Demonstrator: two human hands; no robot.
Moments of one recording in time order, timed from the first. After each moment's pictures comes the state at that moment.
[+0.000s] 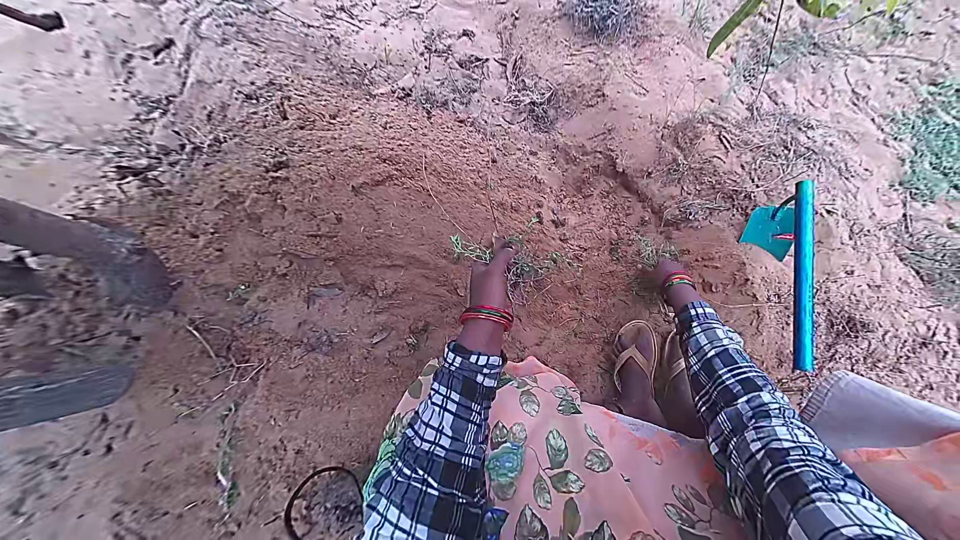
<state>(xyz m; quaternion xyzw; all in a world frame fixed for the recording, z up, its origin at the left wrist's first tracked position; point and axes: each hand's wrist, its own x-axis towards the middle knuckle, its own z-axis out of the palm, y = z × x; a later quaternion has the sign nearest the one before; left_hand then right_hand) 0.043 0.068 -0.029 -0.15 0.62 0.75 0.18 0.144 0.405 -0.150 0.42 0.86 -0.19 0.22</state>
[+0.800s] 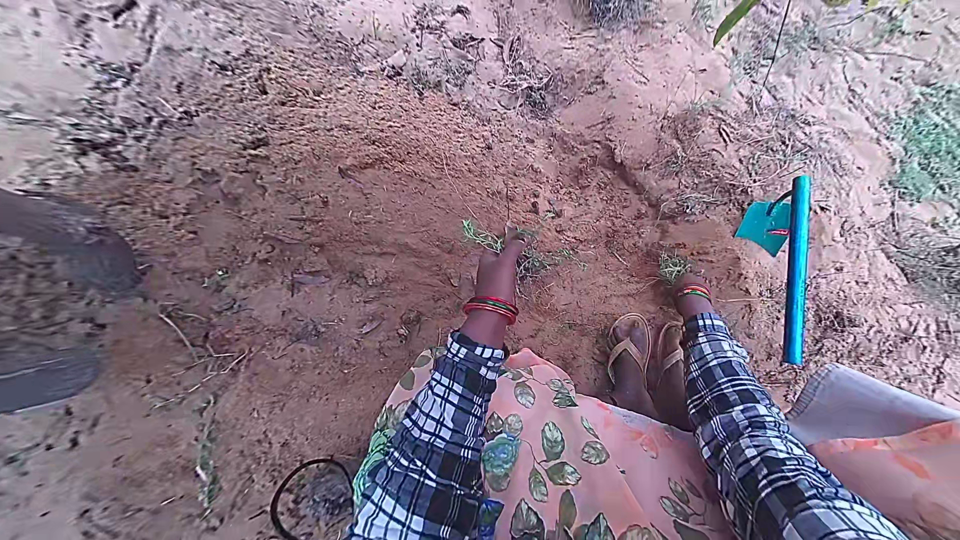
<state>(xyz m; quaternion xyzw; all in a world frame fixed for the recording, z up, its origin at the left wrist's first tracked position) 0.050 0.073 -0.026 -0.12 0.67 0.70 0.22 0.197 0.411 -0.145 0.51 0.82 -0.11 0.24</state>
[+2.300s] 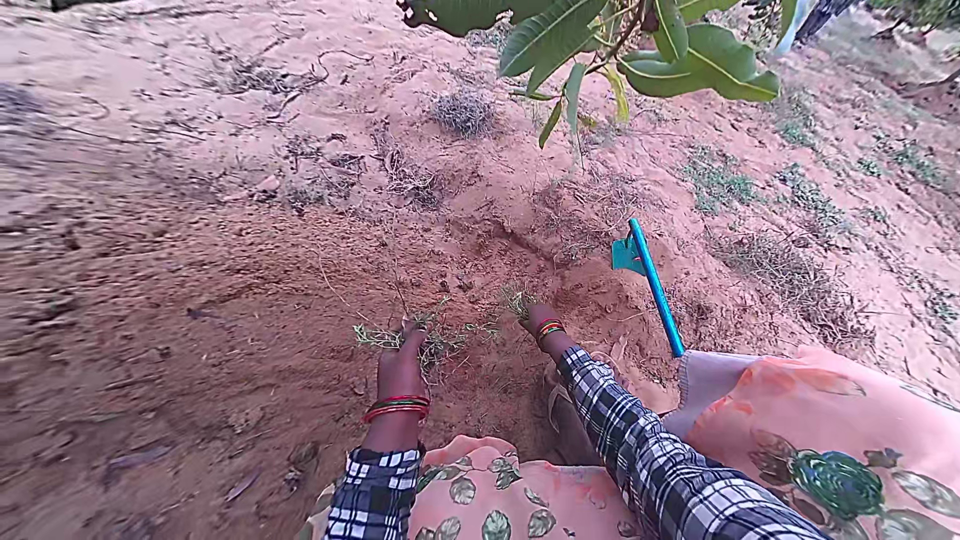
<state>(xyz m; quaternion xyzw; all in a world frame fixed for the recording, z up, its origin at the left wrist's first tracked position) 0.056 0.081 -0.028 -0.10 0.65 0.73 0.20 0.118 0.332 -0.124 0.36 0.87 -0.23 0.23</state>
